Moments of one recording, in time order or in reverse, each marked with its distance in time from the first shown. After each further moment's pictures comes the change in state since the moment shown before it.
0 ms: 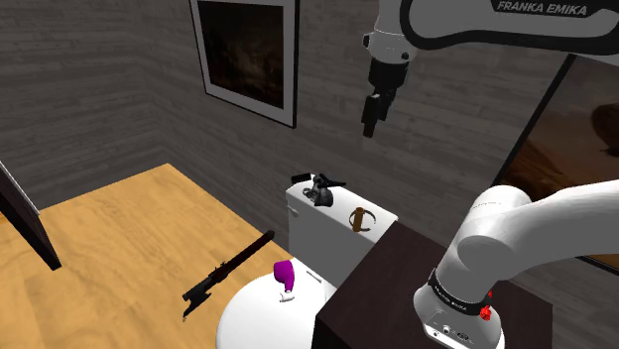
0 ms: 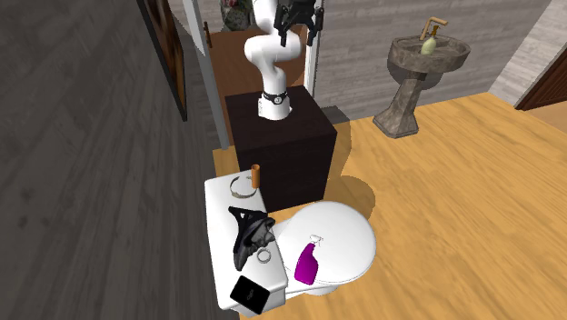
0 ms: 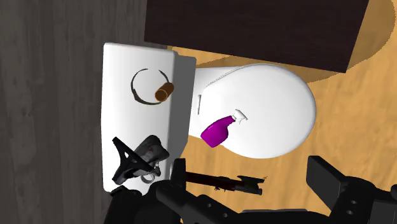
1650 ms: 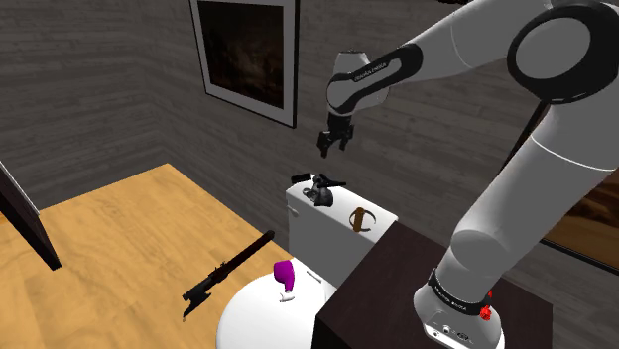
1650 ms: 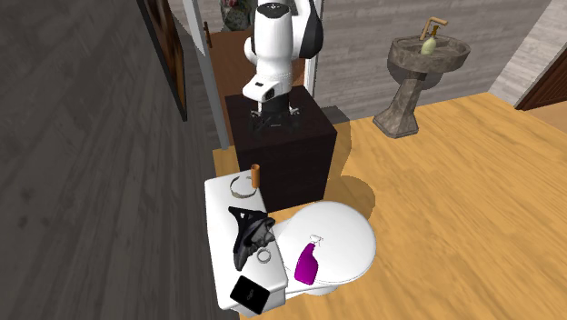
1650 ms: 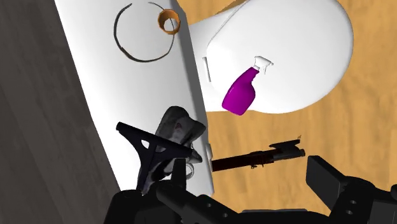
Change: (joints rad) arm -0.130 0.703 -0.164 0.066 0.054 0.654 0.063
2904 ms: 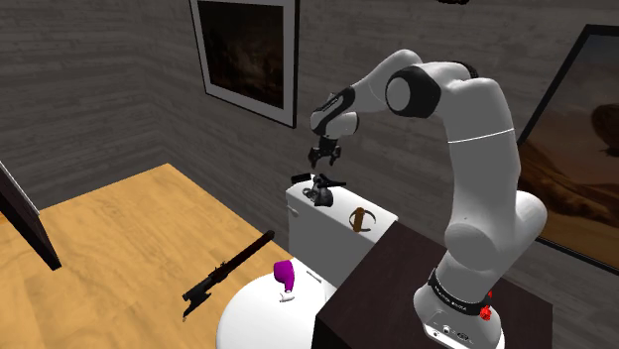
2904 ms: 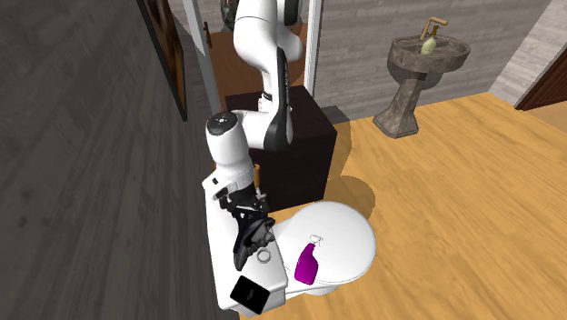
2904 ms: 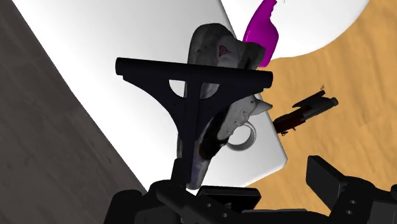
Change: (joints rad) arm -0.145 0.707 -0.022 0.522 0.252 0.171 -0.060
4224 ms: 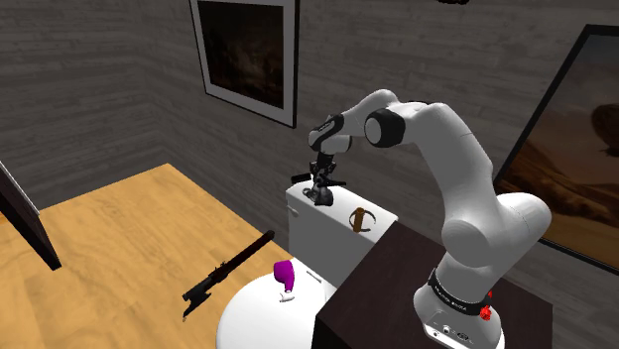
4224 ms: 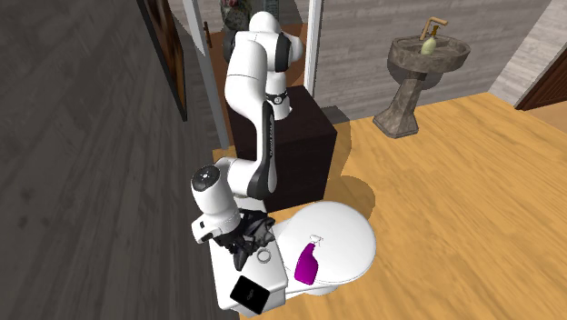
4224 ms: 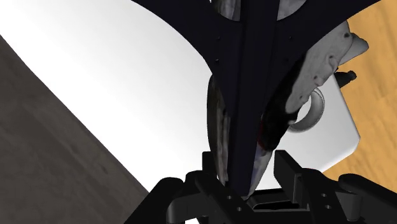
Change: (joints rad) arm -0.086 0.405 0.028 0.407 0.068 -0.005 0.021
